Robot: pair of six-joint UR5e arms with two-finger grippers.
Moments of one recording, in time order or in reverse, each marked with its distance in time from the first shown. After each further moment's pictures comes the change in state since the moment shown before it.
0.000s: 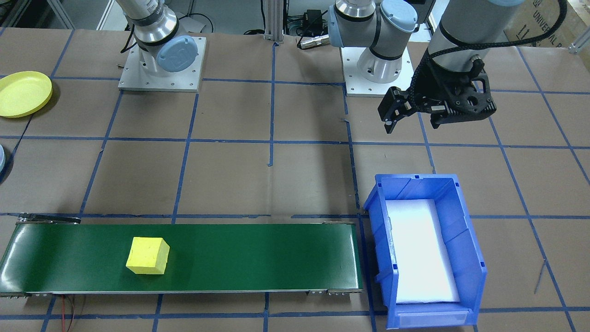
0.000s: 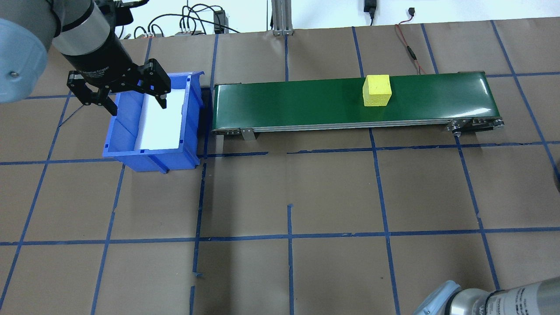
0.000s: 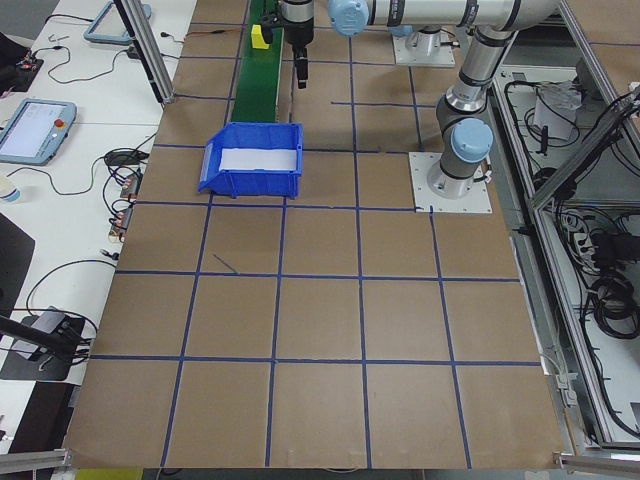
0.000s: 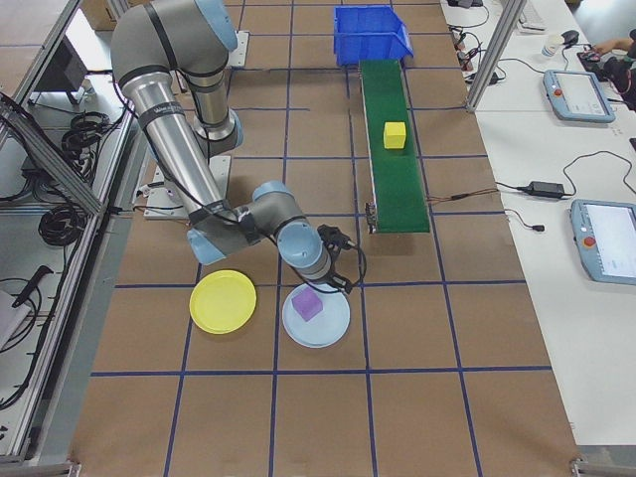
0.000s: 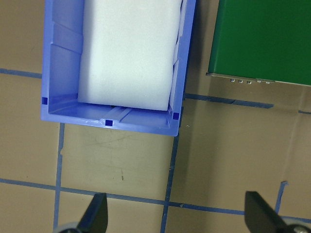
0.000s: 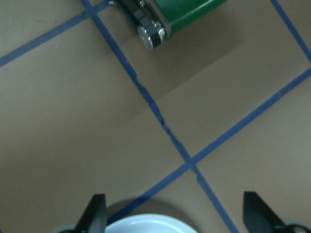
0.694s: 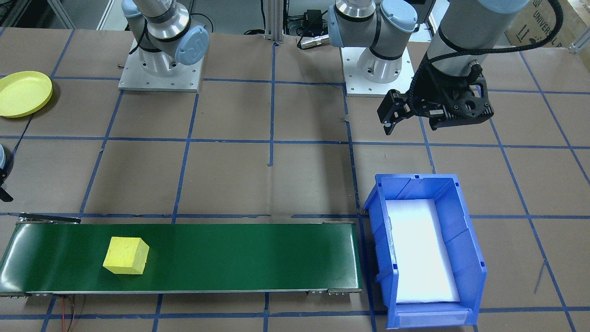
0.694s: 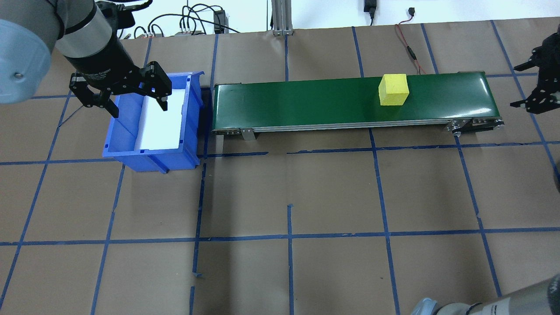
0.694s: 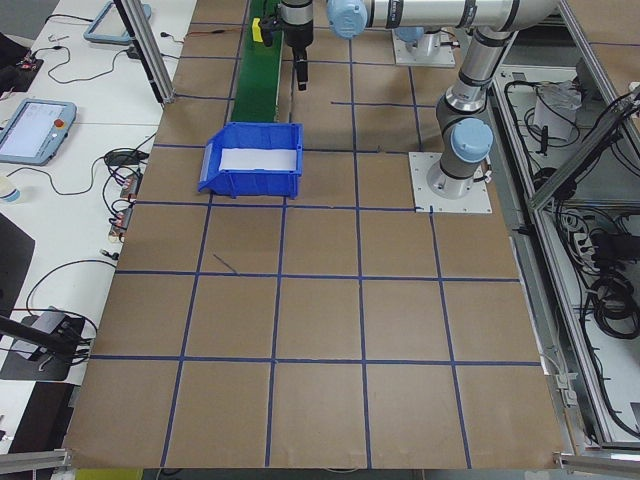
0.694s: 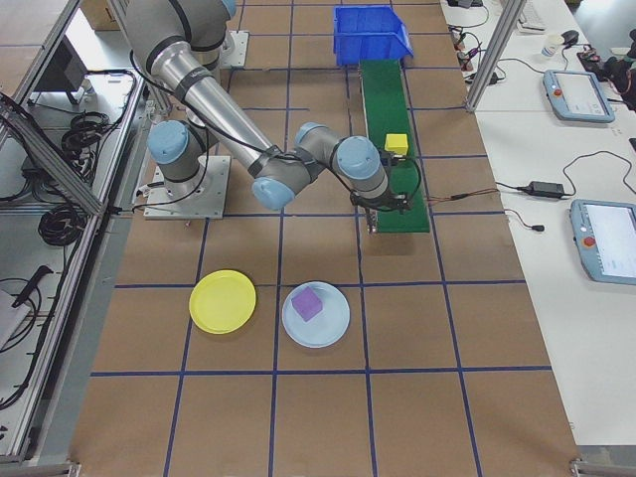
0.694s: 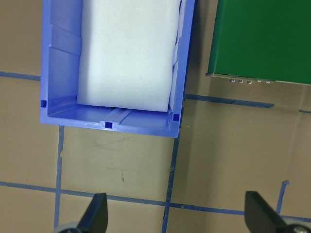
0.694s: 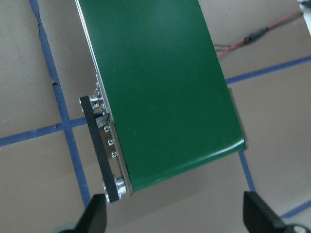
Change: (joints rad) left arm 0.003 -0.006 -0.010 0.000 -0.002 0.003; right arm 0.243 0.063 -0.028 -0.114 0.168 -0.185
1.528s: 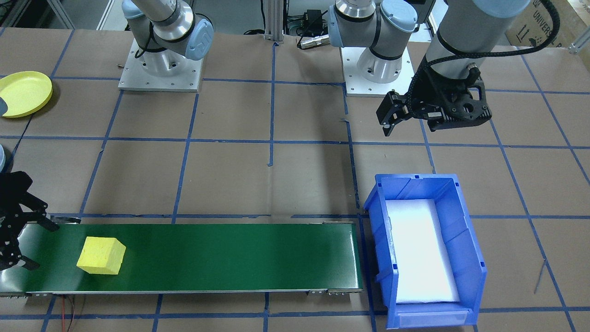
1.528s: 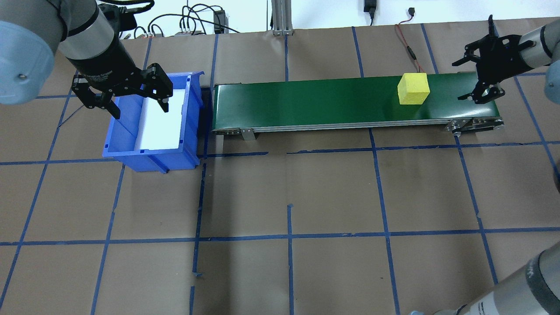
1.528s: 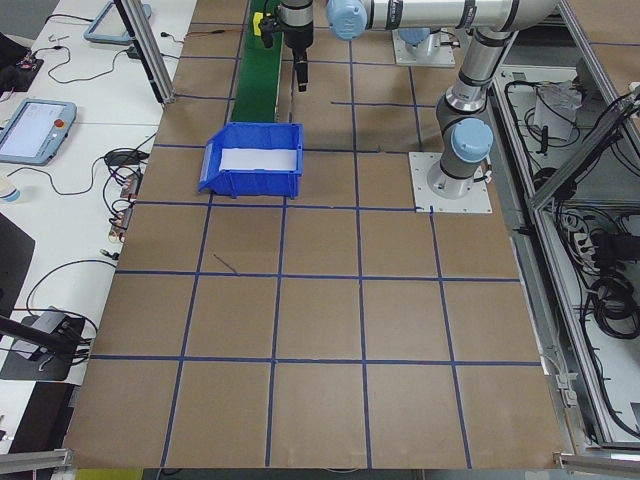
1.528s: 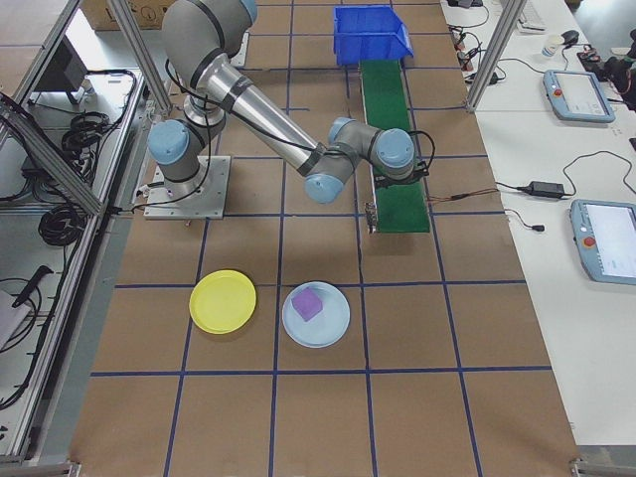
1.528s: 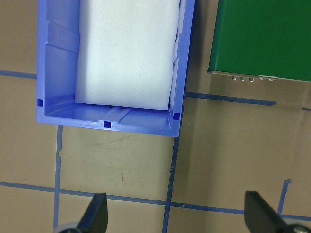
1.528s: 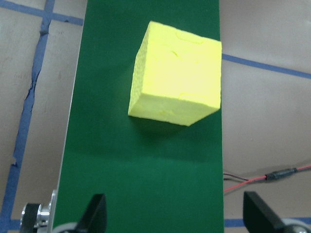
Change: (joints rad) left arm -0.001 -0.004 -0.003 0.004 -0.002 0.003; right arm 0.150 0.132 -0.093 0.064 0.076 -0.114
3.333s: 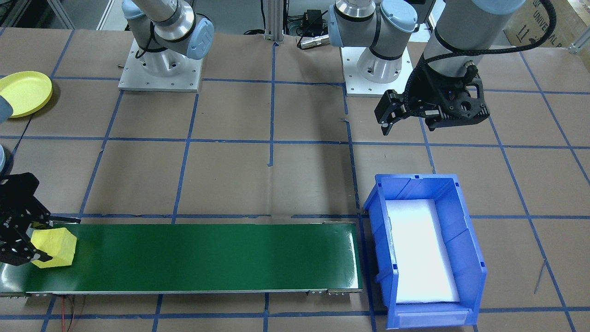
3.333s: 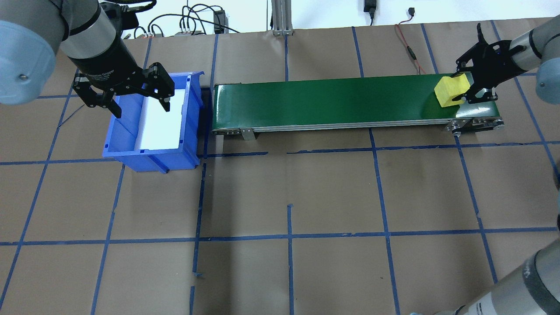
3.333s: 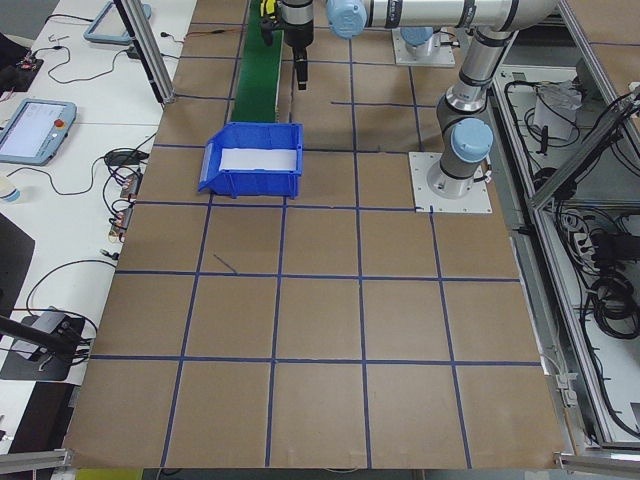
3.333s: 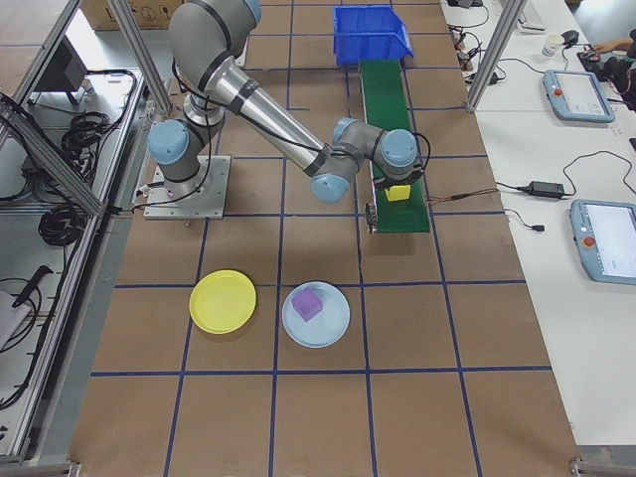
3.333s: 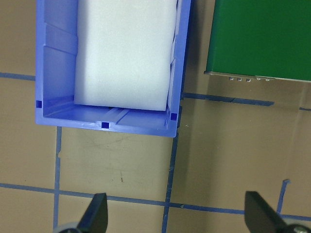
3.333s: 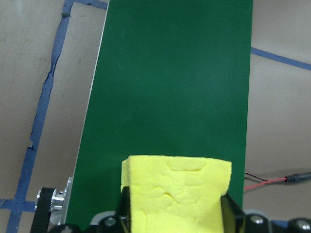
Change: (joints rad) left arm -0.008 0.003 0.002 0.002 0.003 0.000; right arm 0.004 -0.015 0.000 0.008 -0.092 -0.050
